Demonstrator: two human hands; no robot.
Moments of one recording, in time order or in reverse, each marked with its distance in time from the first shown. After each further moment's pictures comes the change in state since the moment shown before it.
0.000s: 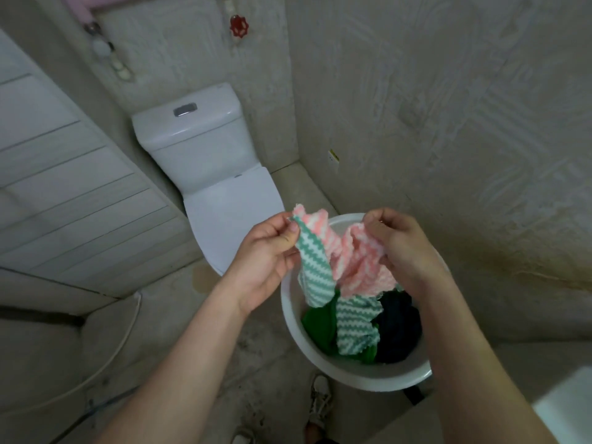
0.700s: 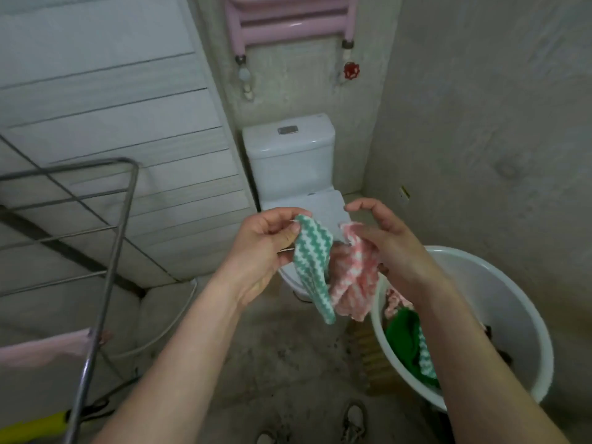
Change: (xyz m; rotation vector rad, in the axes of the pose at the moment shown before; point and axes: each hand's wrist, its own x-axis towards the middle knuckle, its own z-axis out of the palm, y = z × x) left_hand -0.127 0.102 -0.117 0.156 0.271 0.219; right_hand -0.065 -0.068 0.185 0.015 -0.385 -0.124
